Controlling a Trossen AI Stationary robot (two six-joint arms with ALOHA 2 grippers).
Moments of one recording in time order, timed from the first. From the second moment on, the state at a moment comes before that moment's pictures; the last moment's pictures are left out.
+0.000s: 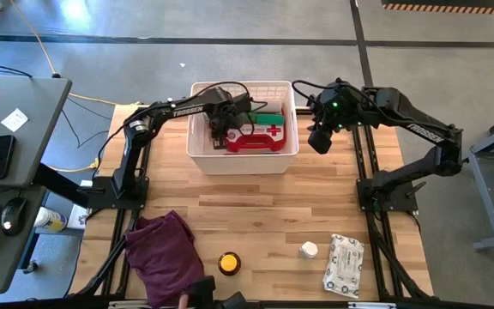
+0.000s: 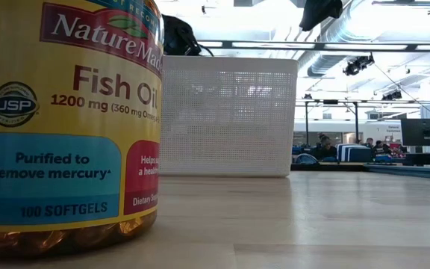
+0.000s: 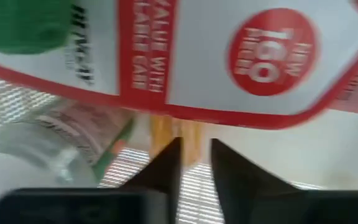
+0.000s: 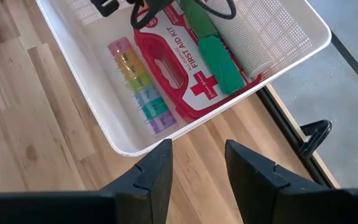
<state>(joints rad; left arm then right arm) 0.54 2.06 1.76 -1.26 -0.21 0.36 -0.34 1.33 1.65 -1.25 0.15 0.13</state>
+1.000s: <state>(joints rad) 0.54 2.06 1.54 -1.08 -0.29 0.39 -0.34 1.33 1.65 -1.27 0.14 0.13</state>
